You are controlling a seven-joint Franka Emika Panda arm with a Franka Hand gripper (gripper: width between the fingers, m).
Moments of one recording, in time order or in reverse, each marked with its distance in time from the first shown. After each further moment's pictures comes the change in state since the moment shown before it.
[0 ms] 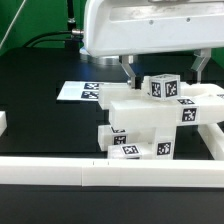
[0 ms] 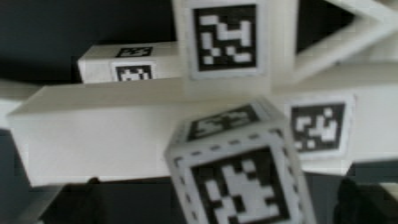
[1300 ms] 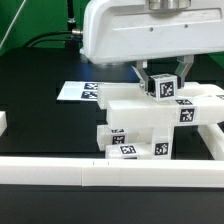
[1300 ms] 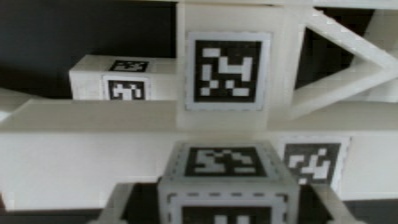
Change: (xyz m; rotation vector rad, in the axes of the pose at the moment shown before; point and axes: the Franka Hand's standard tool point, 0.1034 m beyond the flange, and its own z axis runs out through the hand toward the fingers) arm -0.007 -0.001 0.006 0.013 -0.030 0.093
